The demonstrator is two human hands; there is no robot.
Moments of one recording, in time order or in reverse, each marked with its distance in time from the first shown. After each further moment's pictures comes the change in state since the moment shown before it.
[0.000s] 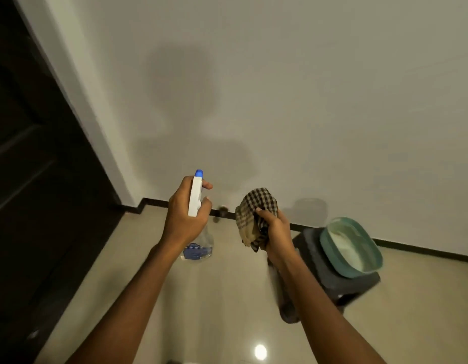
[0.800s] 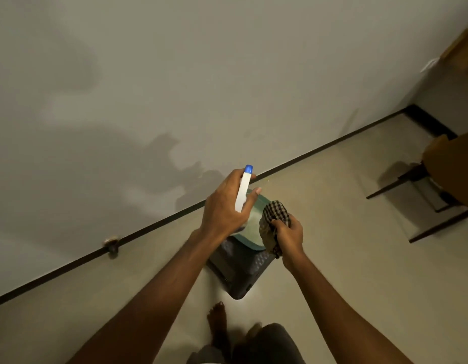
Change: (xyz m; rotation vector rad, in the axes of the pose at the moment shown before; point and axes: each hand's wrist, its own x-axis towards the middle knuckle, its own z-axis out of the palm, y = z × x) left_hand 0.095 0.076 0.461 -0.124 -0.763 0.372; right_hand 0.171 0.005 -0.343 -0.090 0.916 0.111
